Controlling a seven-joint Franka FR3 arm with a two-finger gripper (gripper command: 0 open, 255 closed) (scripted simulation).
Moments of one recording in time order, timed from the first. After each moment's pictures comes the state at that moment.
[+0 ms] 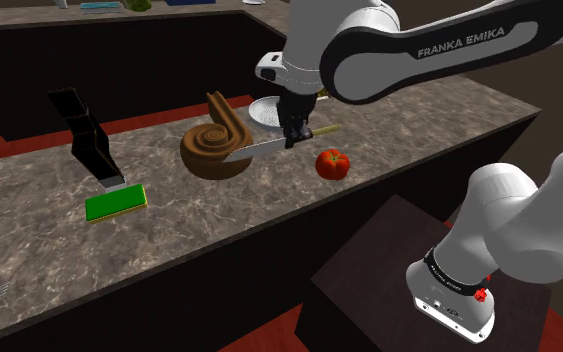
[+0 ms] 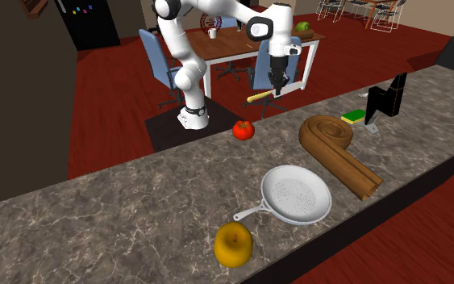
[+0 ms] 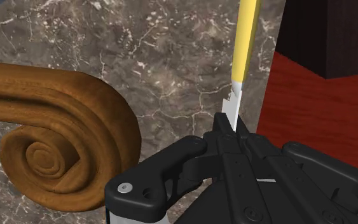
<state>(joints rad) 0.52 -0.36 -0.10 -2.31 -0.16 2.08 -0.79</state>
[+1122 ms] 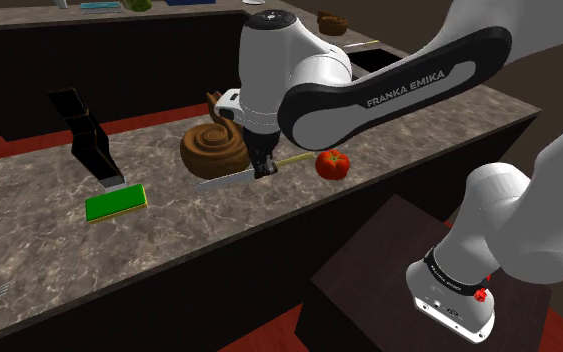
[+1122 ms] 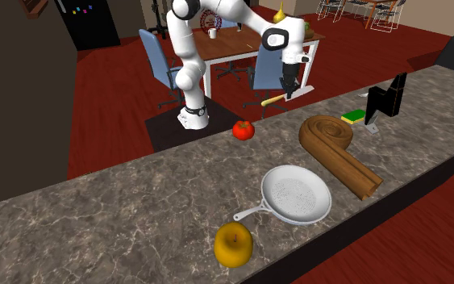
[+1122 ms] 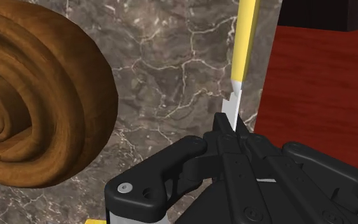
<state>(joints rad) 0.58 -0.16 0.00 -2.24 -0.15 2.19 -0.64</state>
